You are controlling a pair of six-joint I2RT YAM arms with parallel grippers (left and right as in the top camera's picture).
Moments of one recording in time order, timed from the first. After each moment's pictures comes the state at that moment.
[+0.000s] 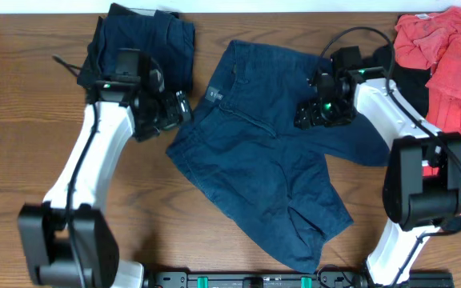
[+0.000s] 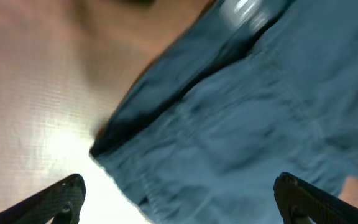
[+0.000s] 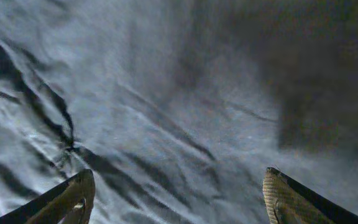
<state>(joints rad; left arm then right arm) -0.09 1.65 1.31 -0.89 0.28 -0.41 0.14 2.00 1.42 -0.83 -0.29 -0.01</state>
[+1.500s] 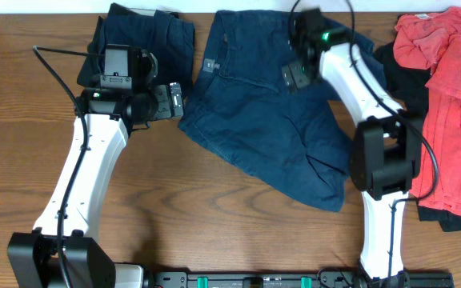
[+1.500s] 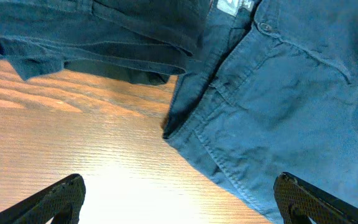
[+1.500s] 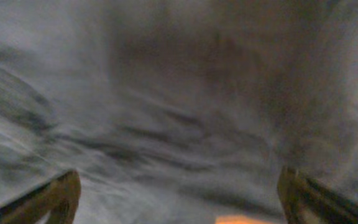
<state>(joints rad) -0.09 1.55 1.30 -0.79 0.12 -0.22 0.26 2.29 2.06 -1.05 0.13 -0.06</state>
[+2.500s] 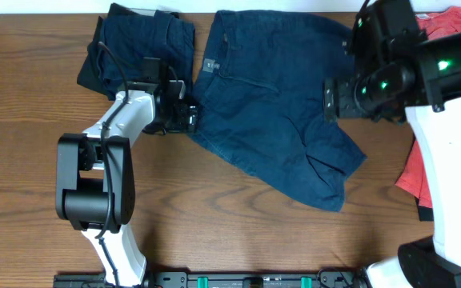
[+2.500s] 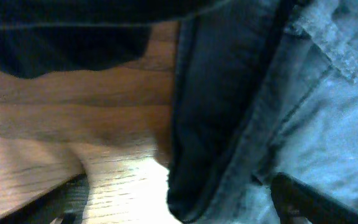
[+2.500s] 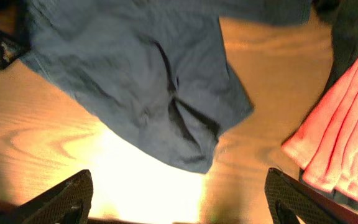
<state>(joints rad) -0.11 1.99 1.30 -0.67 0.20 -0.03 0.30 1.68 2.11 -1.69 0.03 0.26</state>
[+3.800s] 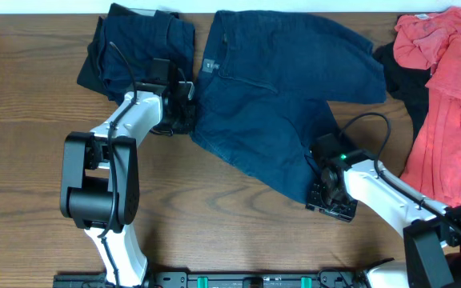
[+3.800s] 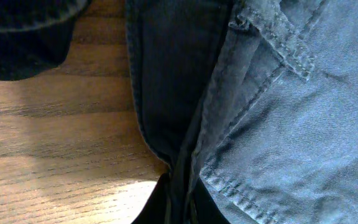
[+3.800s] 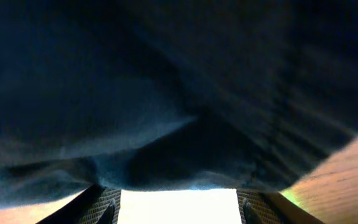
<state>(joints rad) -0.14 2.00 1.30 -0.65 0.22 -0.04 0.37 1.55 0.72 -0.86 -0.03 0.73</state>
